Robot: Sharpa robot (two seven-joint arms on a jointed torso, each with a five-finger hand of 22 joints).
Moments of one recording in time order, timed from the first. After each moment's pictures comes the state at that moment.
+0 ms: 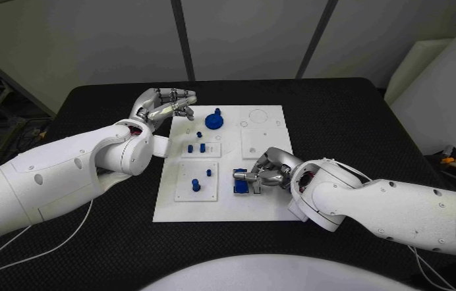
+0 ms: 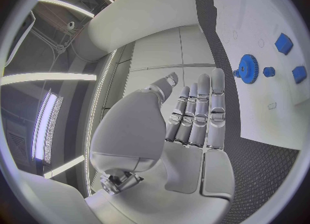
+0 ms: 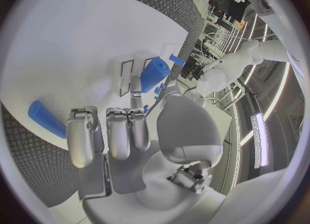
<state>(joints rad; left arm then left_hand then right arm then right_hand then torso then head) 1.05 -0.84 0.08 1.48 -0.20 -0.42 0.33 1.37 -0.10 0.36 -0.02 0.13 0.92 0.21 0.17 0.08 0.82 0.15 0.47 0.15 0.91 0.08 0.84 0.34 0.19 1.00 0.17 0.42 0.94 0.94 -0.85 0.00 1.85 -1.19 -0.44 -0.58 1.05 -0.05 -0.22 0.29 0.11 1.09 0.06 0.31 0.35 1.47 0.00 1.57 1.31 1.46 -0.06 1.57 1.31 0.02 1.47 0.05 1.56 1.31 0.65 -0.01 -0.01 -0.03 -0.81</state>
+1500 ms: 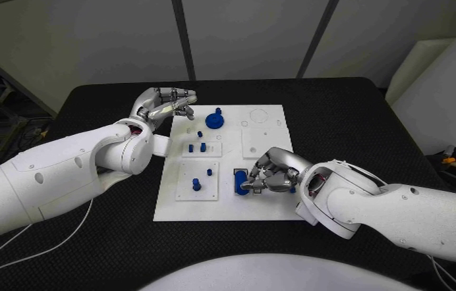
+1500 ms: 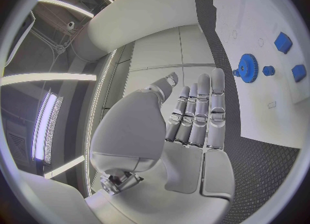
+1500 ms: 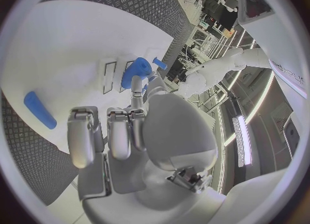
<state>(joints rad) 1.05 -0.84 0.08 1.48 -0.20 -0.42 0.33 1.37 -0.10 0.36 -0.02 0.13 0.92 0.21 0.18 0.08 0.82 0.15 0.47 0.15 0.91 0.08 0.84 0.34 0.19 1.00 0.17 0.42 0.94 0.94 -0.93 0.00 1.93 -1.22 -0.42 -0.43 1.35 -0.01 -0.15 0.19 0.16 1.10 0.05 0.35 0.44 1.46 -0.02 1.57 1.31 1.47 -0.08 1.57 1.31 0.02 1.47 0.03 1.56 1.31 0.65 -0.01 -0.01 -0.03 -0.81</state>
